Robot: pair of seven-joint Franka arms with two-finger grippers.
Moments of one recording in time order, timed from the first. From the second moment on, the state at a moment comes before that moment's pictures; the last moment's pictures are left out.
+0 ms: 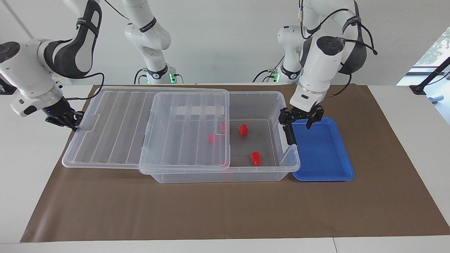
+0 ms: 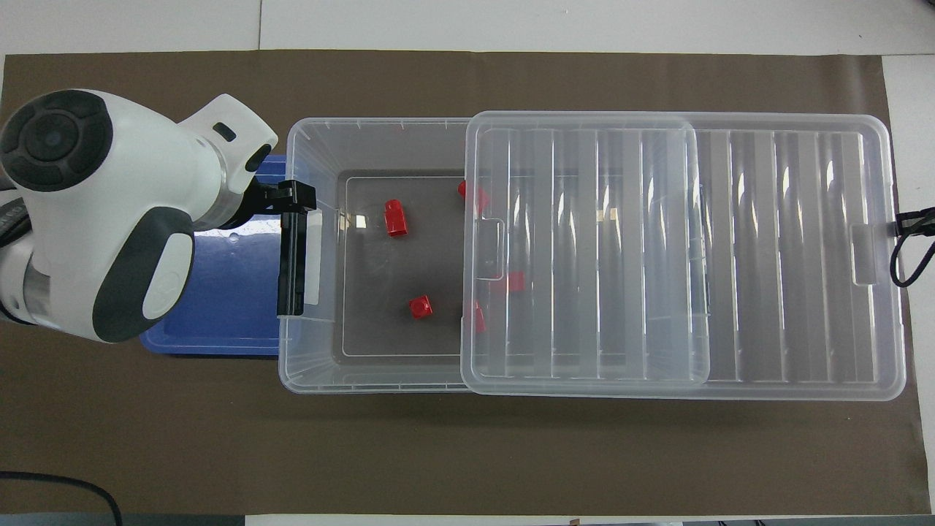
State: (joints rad) left arm -0.26 0.06 -0.07 -1.81 0.01 1.98 -0.31; right arm -0.38 0.09 0.08 -1.86 -0.01 1.98 -0.38
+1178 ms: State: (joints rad) left arm -0.06 0.03 -0.06 -1.60 -0.04 1.67 0.01; right arm -0.07 0.09 0.08 -1.86 -0.01 1.97 0.05
